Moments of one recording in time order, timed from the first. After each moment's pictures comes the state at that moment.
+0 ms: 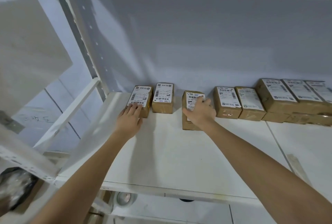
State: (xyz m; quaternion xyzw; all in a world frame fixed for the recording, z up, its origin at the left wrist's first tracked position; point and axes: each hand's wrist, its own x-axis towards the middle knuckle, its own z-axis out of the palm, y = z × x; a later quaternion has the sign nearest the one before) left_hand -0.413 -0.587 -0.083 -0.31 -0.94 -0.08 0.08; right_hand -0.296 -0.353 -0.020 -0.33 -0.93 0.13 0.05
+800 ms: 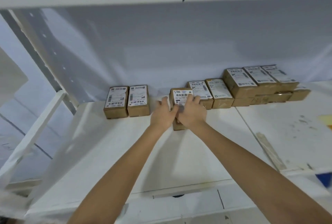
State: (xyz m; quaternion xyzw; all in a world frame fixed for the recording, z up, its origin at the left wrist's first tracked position) left_hand -0.314 -0.430 -0.012 -0.29 -0.89 -0.35 -0.10; right_hand -0.253 -0.342 -0.013 -0.37 -0.91 0.12 0.13
